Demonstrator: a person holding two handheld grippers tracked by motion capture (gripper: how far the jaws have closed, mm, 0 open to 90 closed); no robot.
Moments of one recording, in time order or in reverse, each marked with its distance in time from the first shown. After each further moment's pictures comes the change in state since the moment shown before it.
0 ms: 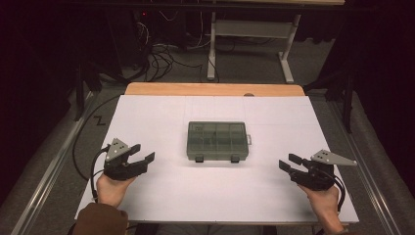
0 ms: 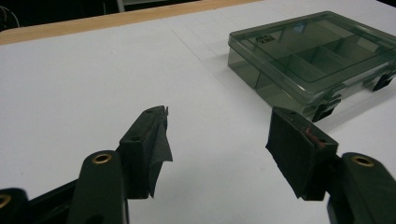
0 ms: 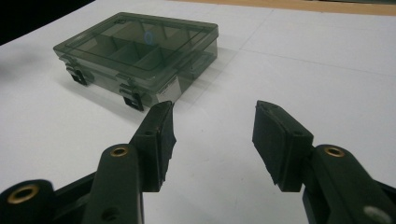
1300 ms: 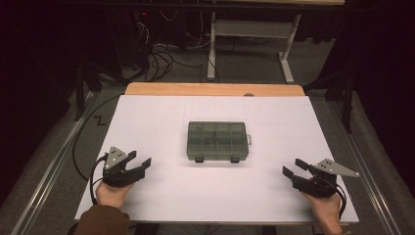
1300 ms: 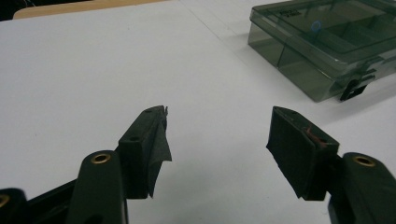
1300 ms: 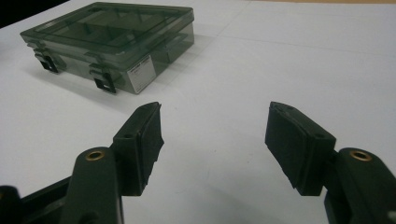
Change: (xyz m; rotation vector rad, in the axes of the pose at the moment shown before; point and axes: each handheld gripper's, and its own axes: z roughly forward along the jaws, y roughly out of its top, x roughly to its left) left arm 0.002 -0.028 0.004 0.006 0.055 -0.012; right arm -0.012 -0.033 0.000 -0.039 -0.060 0.006
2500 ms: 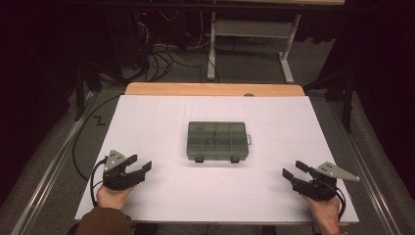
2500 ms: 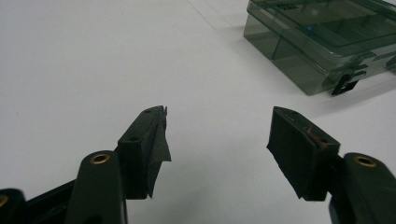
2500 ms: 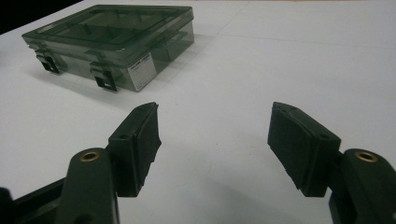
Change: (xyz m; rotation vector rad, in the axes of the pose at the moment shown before) left arm 0.002 -0.009 -0.001 0.010 -0.030 -0.064; right arm 0.001 -0.009 -0.001 -0.022 0.004 0.018
